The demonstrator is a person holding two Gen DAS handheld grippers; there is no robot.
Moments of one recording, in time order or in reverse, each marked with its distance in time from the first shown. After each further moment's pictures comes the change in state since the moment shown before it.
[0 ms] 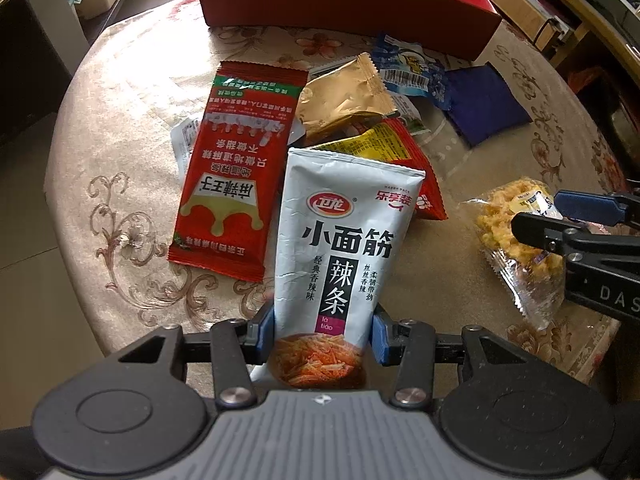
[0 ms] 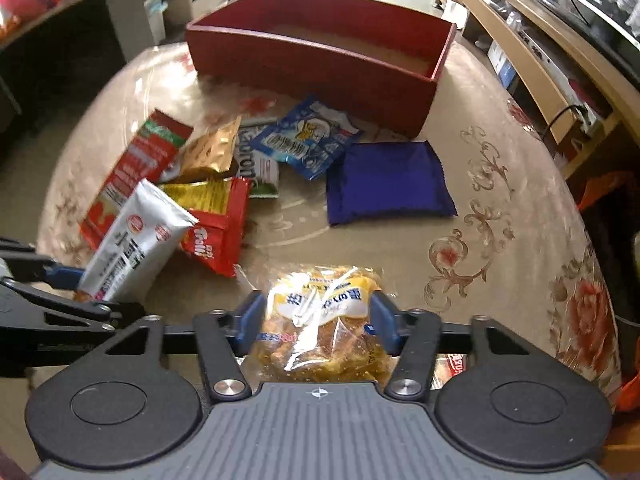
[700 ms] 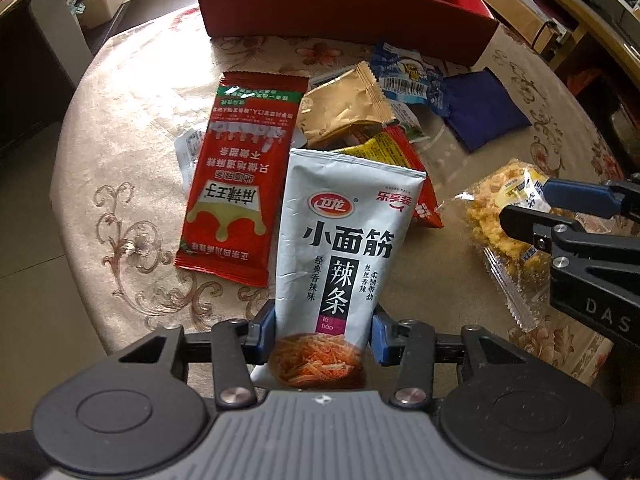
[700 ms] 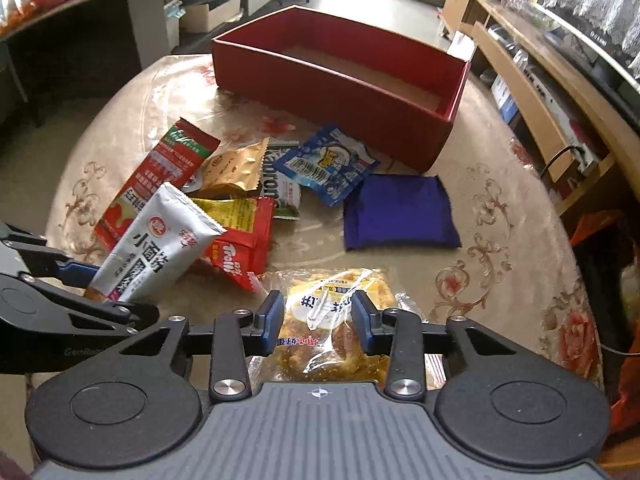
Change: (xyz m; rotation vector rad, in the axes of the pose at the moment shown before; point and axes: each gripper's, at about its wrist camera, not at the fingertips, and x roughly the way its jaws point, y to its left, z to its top) left arm -0.003 -0.003 -0.001 0.009 -0.021 0.017; right arm -0.007 0.026 0.004 -0.079 -0.052 -0.036
